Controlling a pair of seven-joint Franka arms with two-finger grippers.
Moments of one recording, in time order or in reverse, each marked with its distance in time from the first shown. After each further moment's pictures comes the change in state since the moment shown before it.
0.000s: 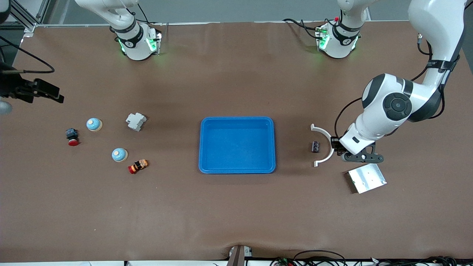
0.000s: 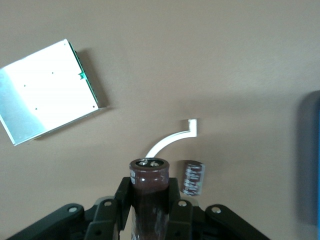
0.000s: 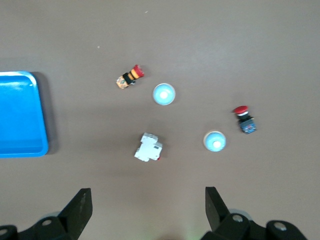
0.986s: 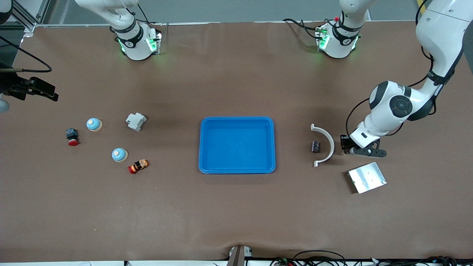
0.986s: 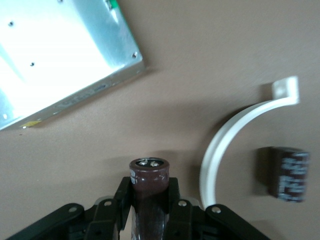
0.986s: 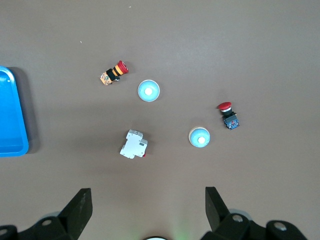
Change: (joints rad) left arm 0.149 0.108 0.045 -0.206 0.202 0.297 0.030; right arm -0.002 0.004 0.008 -0.003 -0.047 -0.015 0.000
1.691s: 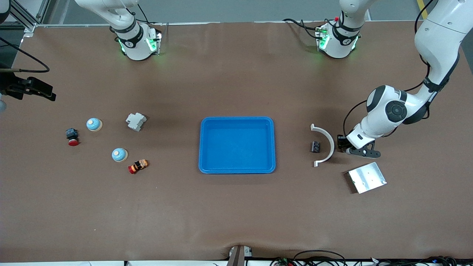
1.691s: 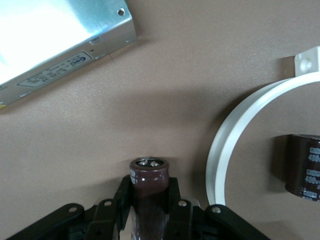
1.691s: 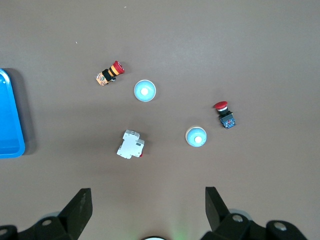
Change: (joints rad) left arm -0.002 0.060 0.012 0.002 0.025 0.008 -0.009; right arm -0.001 0.000 -0.008 0.001 -0.008 0.002 -0.001
